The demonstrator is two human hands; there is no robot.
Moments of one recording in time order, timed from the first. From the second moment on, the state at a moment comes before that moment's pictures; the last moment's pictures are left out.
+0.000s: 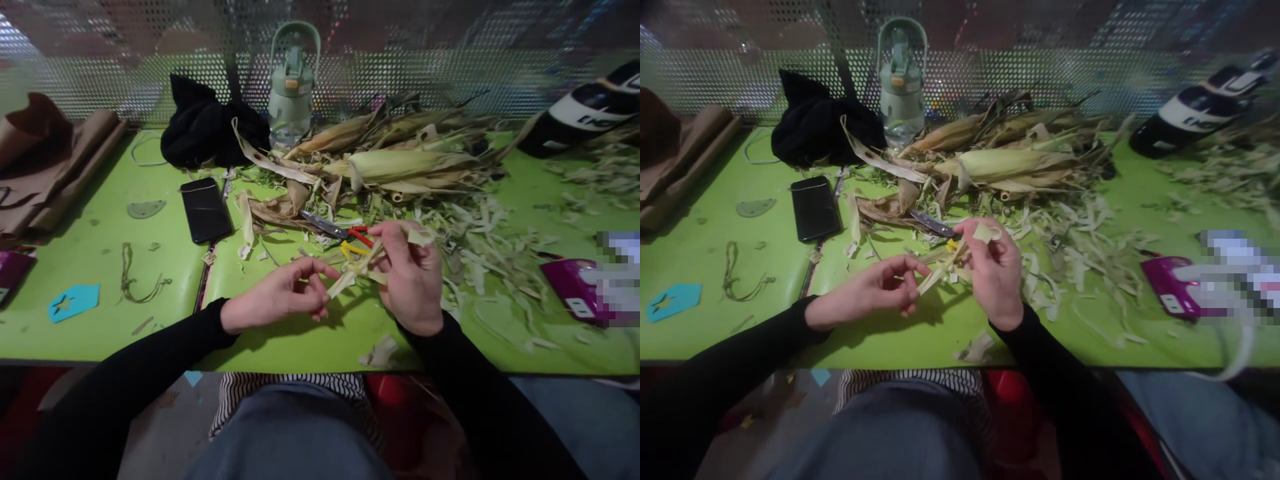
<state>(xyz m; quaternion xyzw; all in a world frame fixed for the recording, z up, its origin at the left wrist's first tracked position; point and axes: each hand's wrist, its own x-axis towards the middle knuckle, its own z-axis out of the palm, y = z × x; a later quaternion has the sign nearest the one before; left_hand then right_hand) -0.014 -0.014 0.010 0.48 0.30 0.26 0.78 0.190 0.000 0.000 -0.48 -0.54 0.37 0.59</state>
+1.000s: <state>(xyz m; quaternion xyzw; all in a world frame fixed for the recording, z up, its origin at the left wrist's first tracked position) -0.001 -0.021 0.018 0.46 0.39 0.32 0.73 0.182 -0.011 0.003 -0.49 -0.66 0.36 0.43</state>
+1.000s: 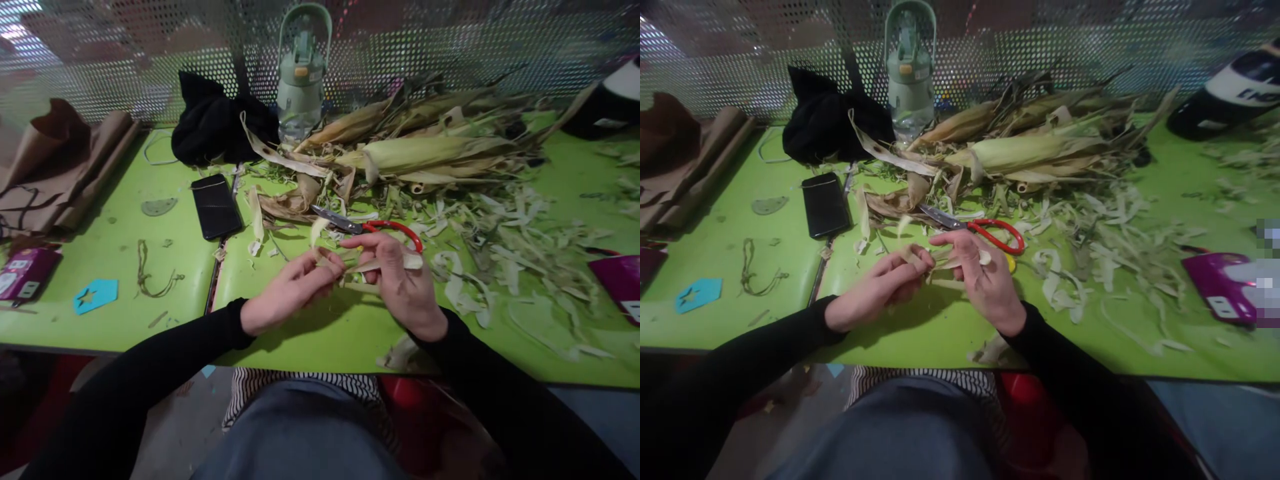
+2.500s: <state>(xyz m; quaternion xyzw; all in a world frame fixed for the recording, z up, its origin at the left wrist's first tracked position) -0.011 -0.022 0.026 0.55 0.41 0.31 0.65 0.198 0.003 0.037 -0.35 -0.80 0.44 0.20</state>
